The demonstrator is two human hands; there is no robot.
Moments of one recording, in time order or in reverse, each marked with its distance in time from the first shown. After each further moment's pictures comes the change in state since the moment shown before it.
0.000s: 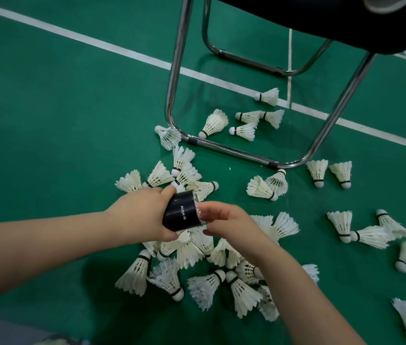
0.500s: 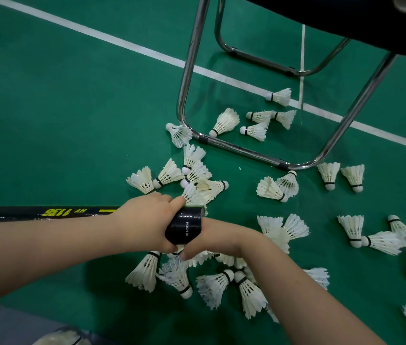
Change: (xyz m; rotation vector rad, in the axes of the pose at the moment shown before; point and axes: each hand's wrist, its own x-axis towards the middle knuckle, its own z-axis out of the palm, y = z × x) left_hand -0.016 -0.008 0.005 0.105 -0.036 0.094; right_hand 0.025 -0.016 0.033 -0.259 -0.535 0.107
